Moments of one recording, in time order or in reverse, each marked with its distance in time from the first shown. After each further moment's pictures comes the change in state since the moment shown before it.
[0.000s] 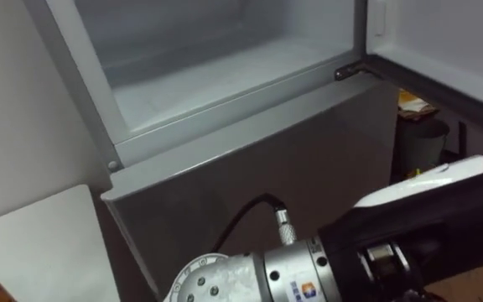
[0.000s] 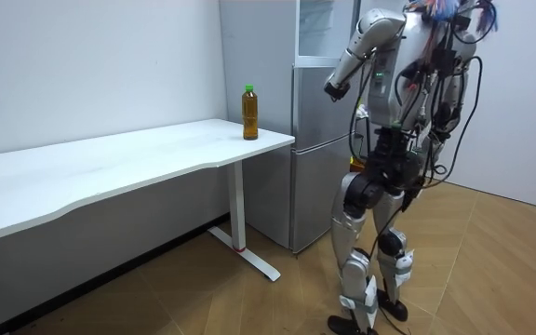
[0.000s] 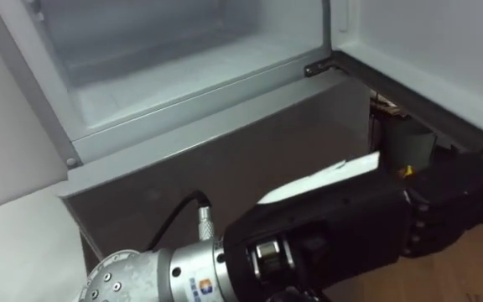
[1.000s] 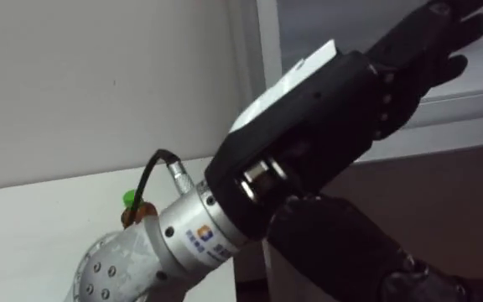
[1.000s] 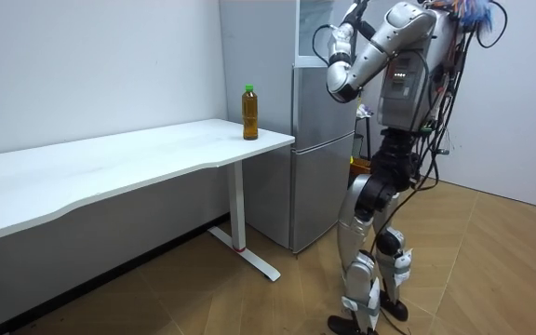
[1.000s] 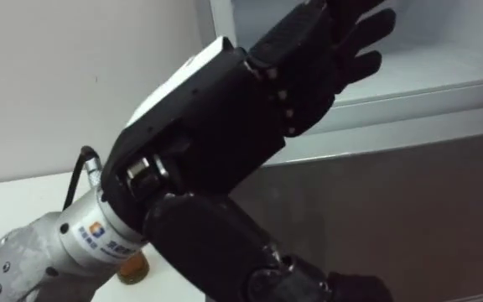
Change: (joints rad) left arm 0.093 0.102 0.253 -0.151 0.024 -0.047 0.128; right arm 0.004 0.040 0.007 0.022 -0.044 -0.008 0.003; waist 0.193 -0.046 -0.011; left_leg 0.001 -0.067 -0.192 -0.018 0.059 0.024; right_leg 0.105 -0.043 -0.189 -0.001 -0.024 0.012
